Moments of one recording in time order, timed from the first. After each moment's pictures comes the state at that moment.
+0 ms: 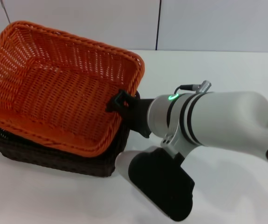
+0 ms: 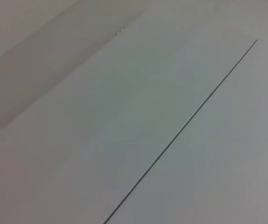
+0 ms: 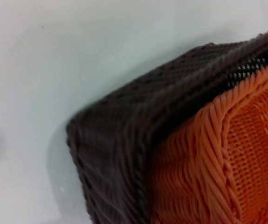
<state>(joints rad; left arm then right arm) -0.16 -2.05 -2.89 -0.55 0.73 -1.29 1.83 0.57 2.07 0.96 1.68 -2.93 0.99 -1.46</state>
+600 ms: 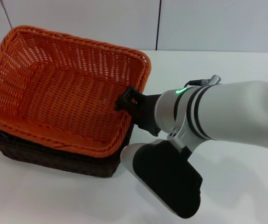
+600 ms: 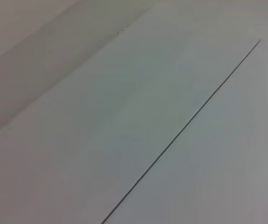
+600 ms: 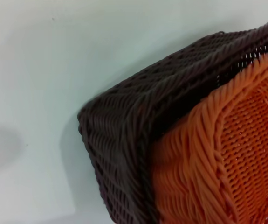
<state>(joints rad) -0.16 -2.05 -2.88 -0.54 0.73 -1.29 1.82 0.59 2.08 1.00 1.73 -2.92 1.12 -1.46</state>
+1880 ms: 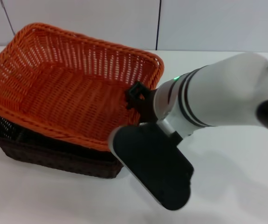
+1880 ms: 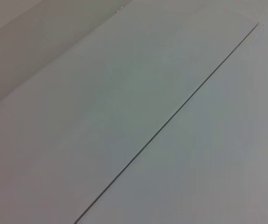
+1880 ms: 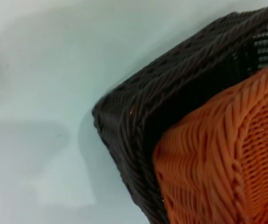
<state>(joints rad) -0.16 -2.05 -2.84 -0.52 0.75 -1.30 1.81 0.77 2.08 1.02 1.74 -2.92 1.41 -1.25</state>
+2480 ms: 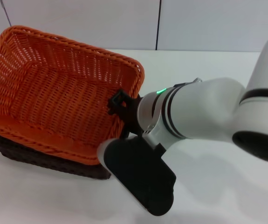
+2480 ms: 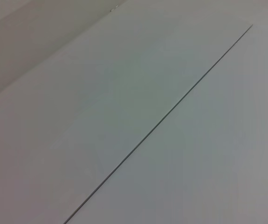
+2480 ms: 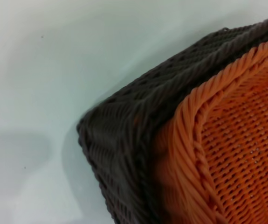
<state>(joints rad) -0.16 -2.05 -2.84 -0.52 0.75 -1.32 1.79 0.74 2.08 0.93 1.61 -2.92 1.15 -1.24</state>
